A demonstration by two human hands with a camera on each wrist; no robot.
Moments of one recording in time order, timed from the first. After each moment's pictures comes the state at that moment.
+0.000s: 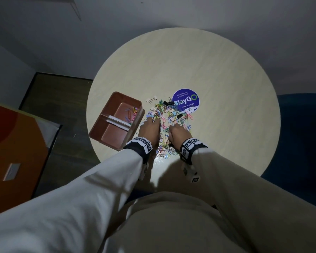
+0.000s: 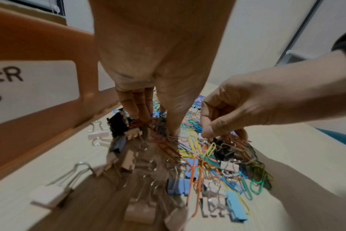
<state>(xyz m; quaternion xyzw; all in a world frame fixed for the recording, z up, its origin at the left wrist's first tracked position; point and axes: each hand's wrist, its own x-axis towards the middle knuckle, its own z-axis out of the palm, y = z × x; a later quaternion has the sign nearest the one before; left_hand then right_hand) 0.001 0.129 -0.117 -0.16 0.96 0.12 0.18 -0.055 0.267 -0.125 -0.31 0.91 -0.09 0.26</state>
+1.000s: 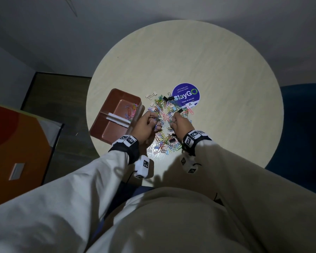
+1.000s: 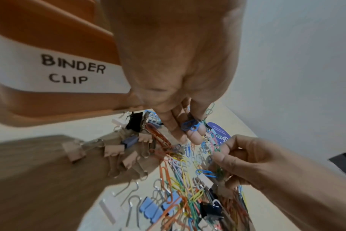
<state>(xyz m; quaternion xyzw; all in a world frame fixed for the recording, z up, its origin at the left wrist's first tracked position) 0.021 0.110 -0.090 -0.26 0.69 0.67 0.08 -0.066 0.270 -0.121 -0.22 0.90 -0.29 0.25</state>
